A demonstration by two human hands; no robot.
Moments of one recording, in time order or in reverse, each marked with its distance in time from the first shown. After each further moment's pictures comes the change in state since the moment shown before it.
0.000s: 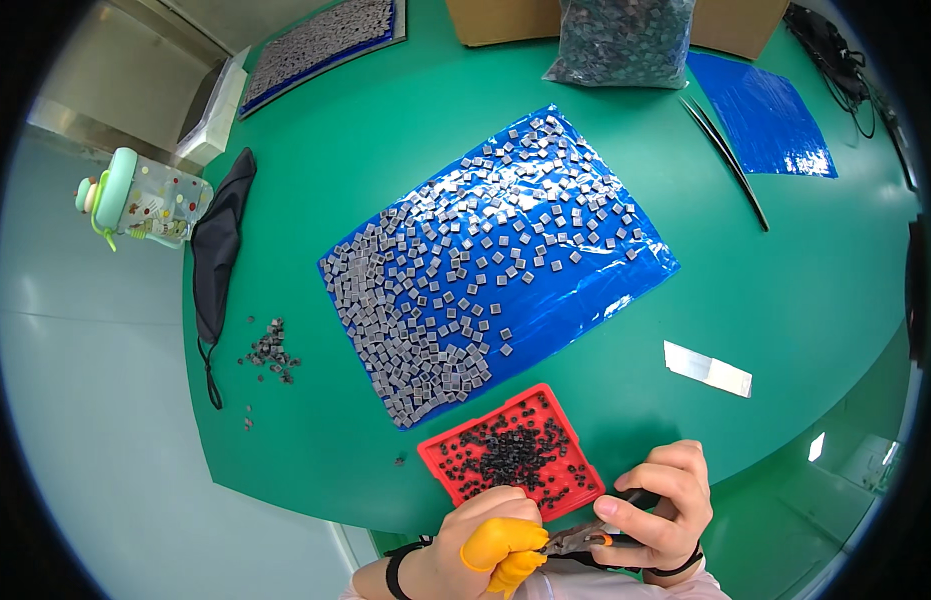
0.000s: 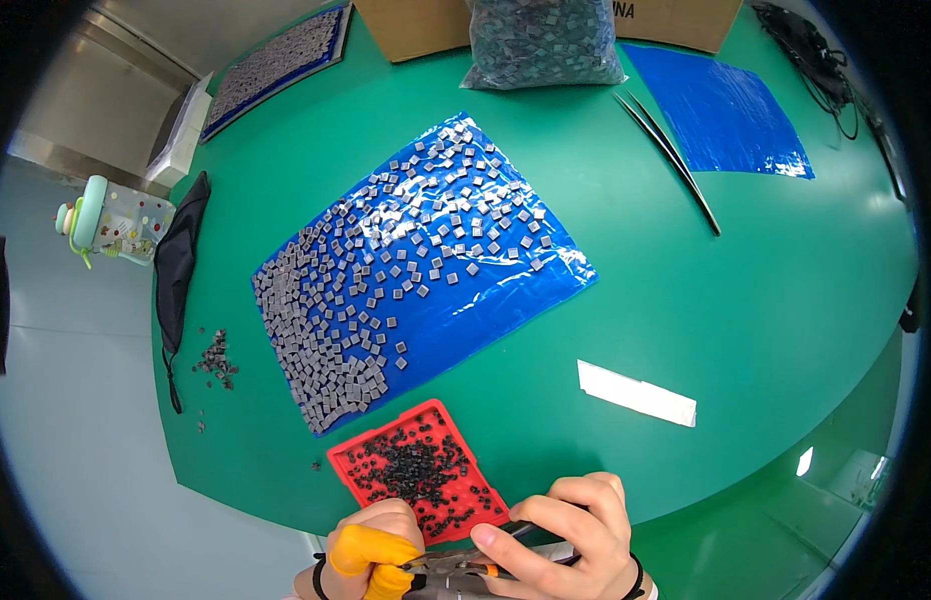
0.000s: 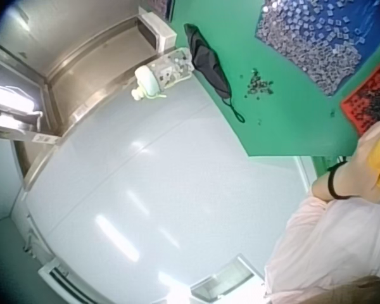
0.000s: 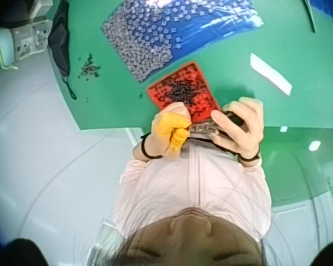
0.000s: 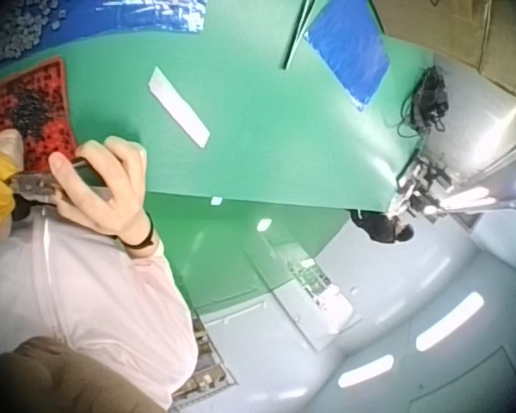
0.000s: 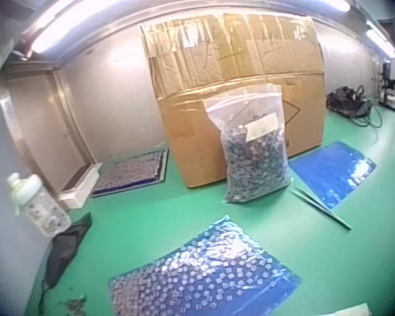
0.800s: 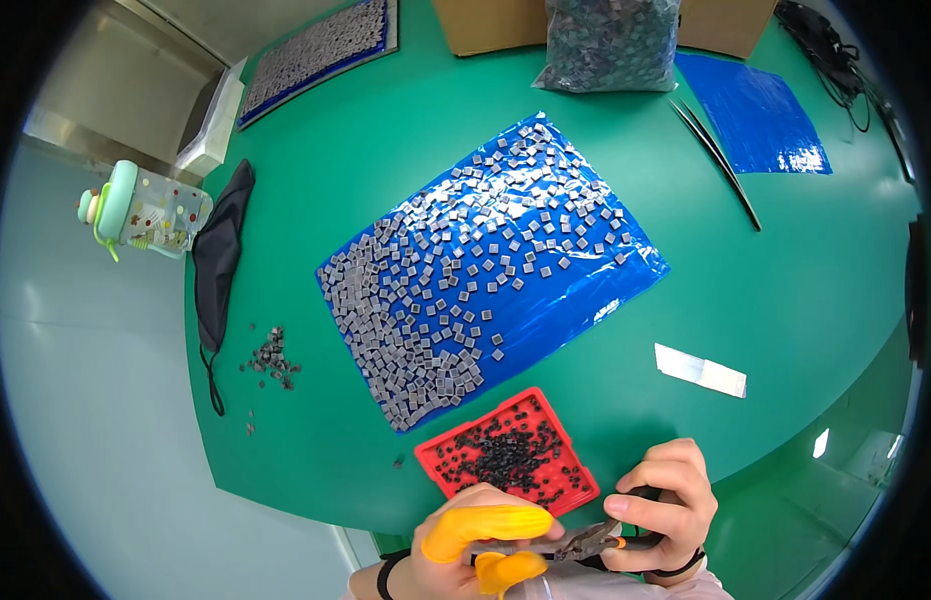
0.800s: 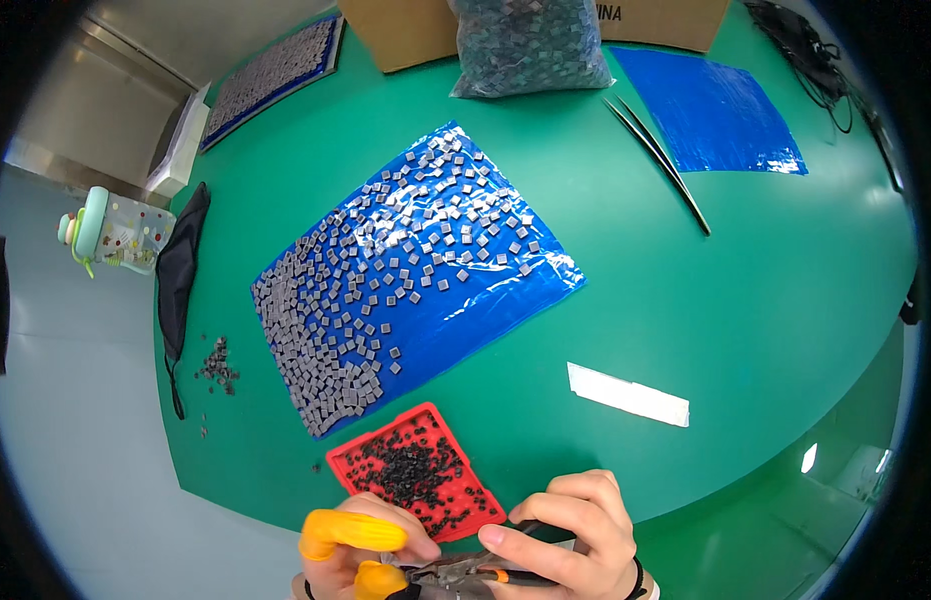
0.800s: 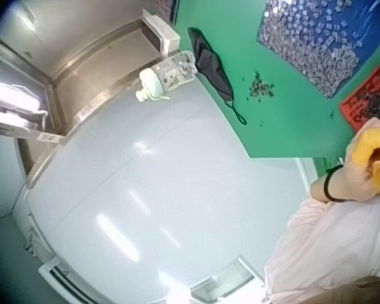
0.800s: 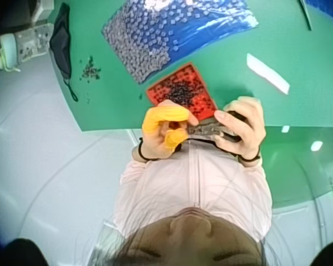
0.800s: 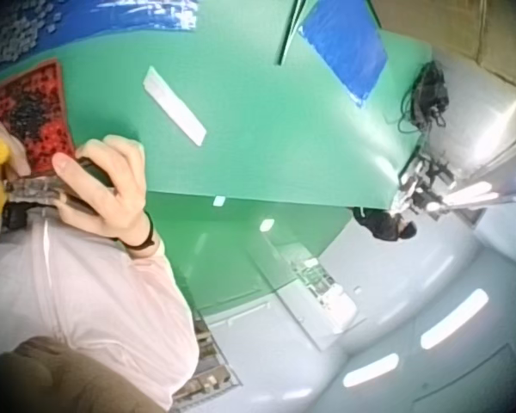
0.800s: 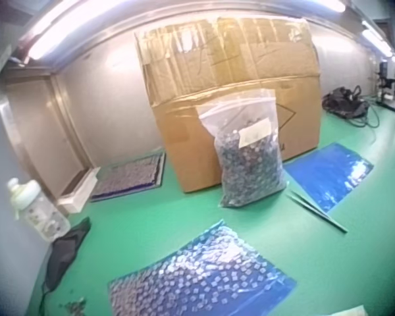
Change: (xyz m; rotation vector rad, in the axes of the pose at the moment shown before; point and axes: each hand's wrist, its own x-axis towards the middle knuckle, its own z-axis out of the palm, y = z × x) left_hand 0.001 0.017 0.020 -0.246 0.309 -0.214; right_hand 0.001 0.004 -0.005 0.177 0.031 0.052
